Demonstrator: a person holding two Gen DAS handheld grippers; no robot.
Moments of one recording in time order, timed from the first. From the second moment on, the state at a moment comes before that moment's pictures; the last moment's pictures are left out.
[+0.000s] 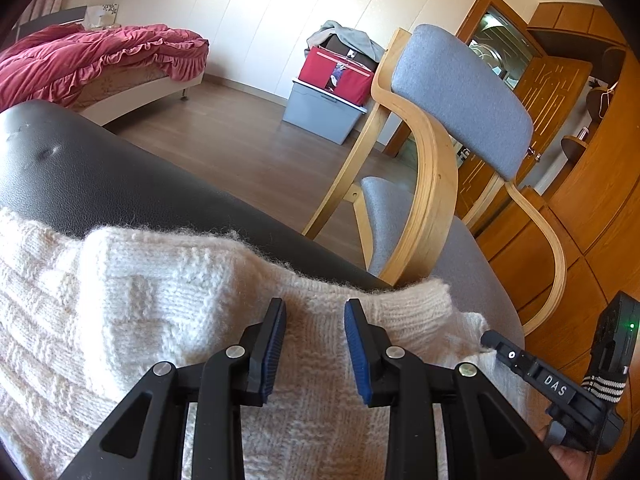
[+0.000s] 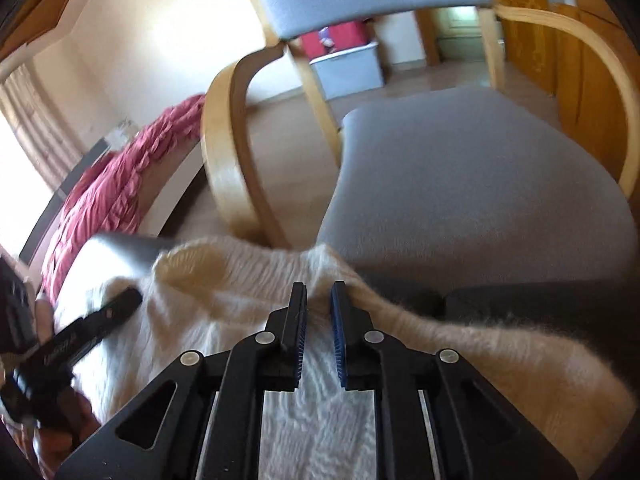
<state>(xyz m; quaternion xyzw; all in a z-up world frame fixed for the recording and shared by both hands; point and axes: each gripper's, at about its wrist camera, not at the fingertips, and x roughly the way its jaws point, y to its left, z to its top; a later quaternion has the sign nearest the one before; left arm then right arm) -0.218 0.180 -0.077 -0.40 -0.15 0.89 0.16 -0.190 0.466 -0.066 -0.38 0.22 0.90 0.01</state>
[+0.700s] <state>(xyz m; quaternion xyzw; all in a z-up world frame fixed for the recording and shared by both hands) -0.217 0.177 -0.077 -0.41 -0.15 0.89 0.17 -0.200 0.436 -0.083 -0.39 0.25 0.88 -0.14</state>
